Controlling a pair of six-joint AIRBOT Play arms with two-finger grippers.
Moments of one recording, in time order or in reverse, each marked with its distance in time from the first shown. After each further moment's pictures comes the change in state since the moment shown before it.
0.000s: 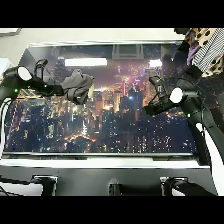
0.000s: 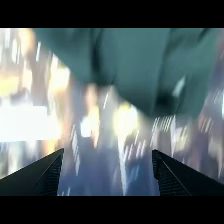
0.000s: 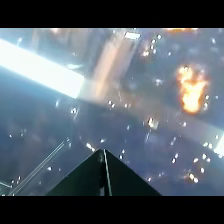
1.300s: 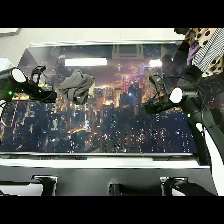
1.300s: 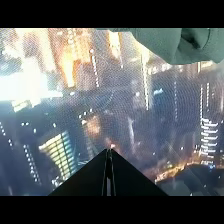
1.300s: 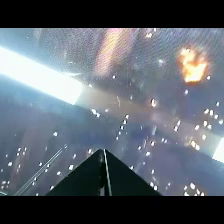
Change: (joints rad) left arm 0.061 0.060 -0.062 0.013 -0.219 0.057; right arm 0.000 0.000 0.000 -0.003 -0.031 0.000
